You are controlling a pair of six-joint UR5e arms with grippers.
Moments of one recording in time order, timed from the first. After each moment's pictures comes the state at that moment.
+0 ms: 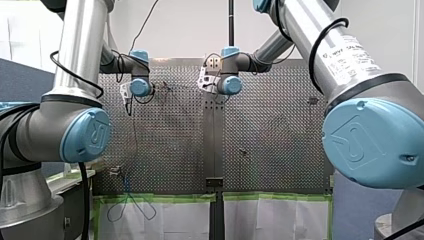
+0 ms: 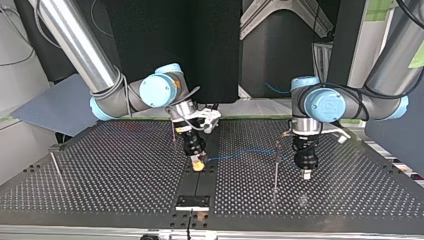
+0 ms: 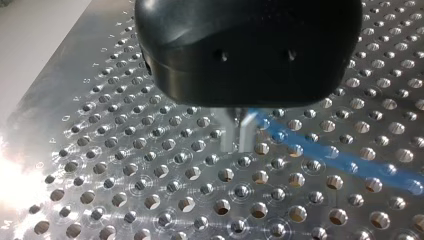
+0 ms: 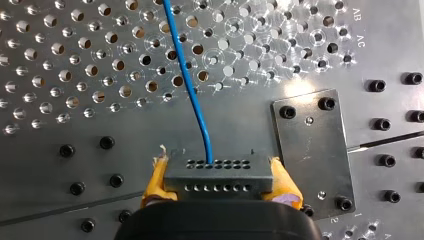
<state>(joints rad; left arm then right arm) -0.03 -1.80 -1.71 -2.63 -1.69 -1.69 2.27 -0.96 1.17 -0.33 1.55 1.76</state>
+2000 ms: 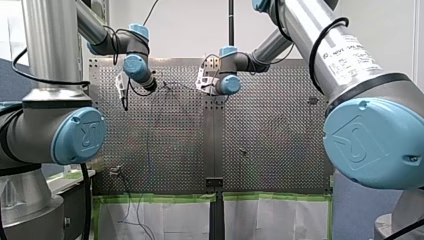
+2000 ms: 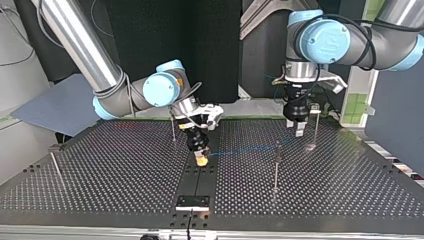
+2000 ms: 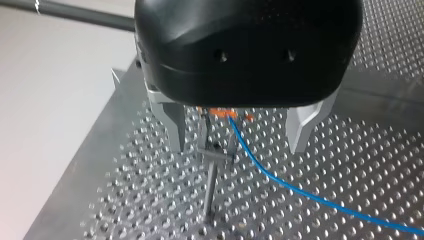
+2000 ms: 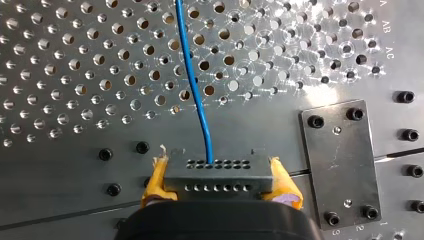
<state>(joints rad) -0.17 -1.48 -1.94 -2.92 -1.77 -1.78 2.28 -0.96 1.17 -0.27 1.55 1.76</state>
